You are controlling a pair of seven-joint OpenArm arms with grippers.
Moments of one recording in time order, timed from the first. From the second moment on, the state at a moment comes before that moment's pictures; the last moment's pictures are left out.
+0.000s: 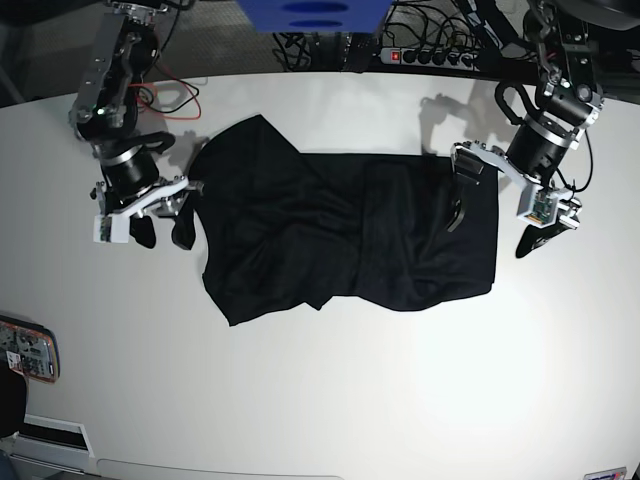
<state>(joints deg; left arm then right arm) 28.8 -14.5 -18.2 118.4 -15.7 -29.0 21.5 -18.9 5.3 20.8 111.3 32.8 20.7 -41.4</state>
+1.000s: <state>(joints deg) 31.6 -9.8 -18.1 118.0 0.4 -29.1 9.4 -7.4 10.7 17.2 87.4 40.4 20.5 -55.8</state>
